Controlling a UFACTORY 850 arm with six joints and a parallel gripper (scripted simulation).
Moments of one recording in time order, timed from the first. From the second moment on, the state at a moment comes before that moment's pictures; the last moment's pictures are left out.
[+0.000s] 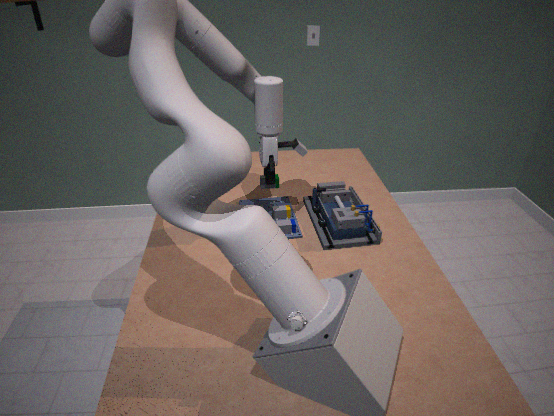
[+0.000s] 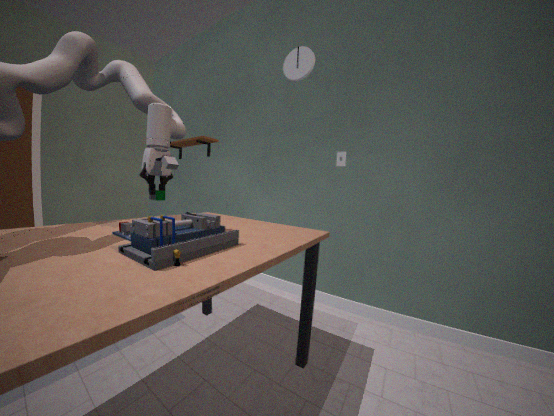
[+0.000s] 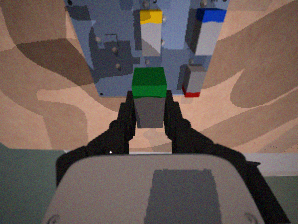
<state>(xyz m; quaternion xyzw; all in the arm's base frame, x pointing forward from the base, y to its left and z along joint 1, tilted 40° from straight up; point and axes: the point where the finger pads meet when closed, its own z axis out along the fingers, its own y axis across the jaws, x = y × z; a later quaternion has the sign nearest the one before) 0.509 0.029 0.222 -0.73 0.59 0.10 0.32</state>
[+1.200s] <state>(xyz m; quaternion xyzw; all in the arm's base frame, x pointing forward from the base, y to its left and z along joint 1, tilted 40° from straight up) 0.546 -0.049 0.170 -0.73 0.59 0.10 0.33</state>
